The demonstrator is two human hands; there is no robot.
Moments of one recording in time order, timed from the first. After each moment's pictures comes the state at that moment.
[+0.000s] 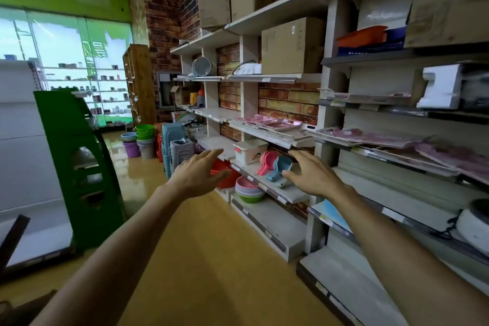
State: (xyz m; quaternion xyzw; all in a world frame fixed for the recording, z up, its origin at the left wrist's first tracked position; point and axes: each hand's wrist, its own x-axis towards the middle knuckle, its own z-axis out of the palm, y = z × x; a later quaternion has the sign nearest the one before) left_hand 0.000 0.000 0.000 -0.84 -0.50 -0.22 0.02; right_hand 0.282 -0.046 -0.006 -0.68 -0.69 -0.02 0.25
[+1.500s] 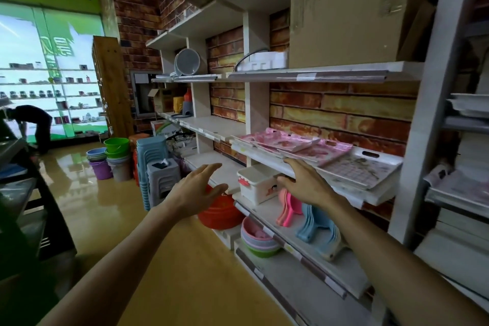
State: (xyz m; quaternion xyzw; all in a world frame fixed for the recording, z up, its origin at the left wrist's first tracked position) left_hand 0.020 0.746 -0.032 -0.86 -0.45 -0.24 -0.05; right_hand 0.302 0.699 -0.037 -0.69 -0.66 0.01 0.29
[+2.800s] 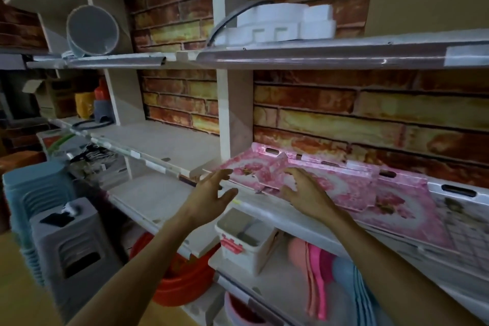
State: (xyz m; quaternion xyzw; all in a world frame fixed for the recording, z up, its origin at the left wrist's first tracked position) left_hand 0.154 1.413 -0.064 -0.89 -0.28 -0.29 -0.20; right_hand 0.385 1.298 -0.080 -0.77 -0.55 0.01 0.34
